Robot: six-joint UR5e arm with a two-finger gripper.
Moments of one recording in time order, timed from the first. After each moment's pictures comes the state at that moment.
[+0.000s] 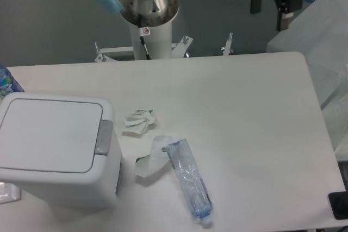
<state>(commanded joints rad) 2.82 -1.54 -1.37 -1.43 1.35 1.97</state>
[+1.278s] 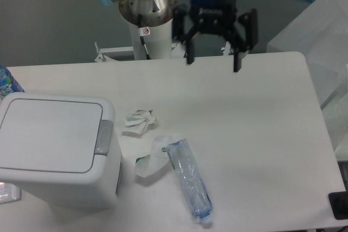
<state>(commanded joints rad) 2.43 -1.67 -1.38 -1.07 1.37 0.48</state>
